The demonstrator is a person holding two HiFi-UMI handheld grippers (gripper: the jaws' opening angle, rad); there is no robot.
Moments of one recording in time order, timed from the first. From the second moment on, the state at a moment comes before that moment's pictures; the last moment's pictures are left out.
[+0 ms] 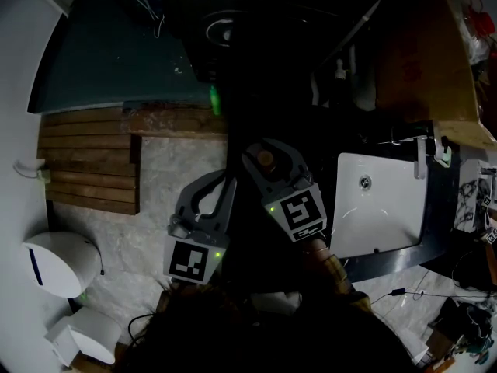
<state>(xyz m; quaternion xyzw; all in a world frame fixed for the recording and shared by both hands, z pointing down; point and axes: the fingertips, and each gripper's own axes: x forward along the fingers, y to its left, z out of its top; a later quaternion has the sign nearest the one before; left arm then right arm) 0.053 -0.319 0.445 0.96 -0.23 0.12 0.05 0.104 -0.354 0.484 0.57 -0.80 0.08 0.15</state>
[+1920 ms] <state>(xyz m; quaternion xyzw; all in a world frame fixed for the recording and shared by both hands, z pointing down) -0.012 -0.215 0.325 0.98 -0.19 0.00 -0.03 0.035 -0.215 0.345 0.62 -0.78 0.00 0.09</state>
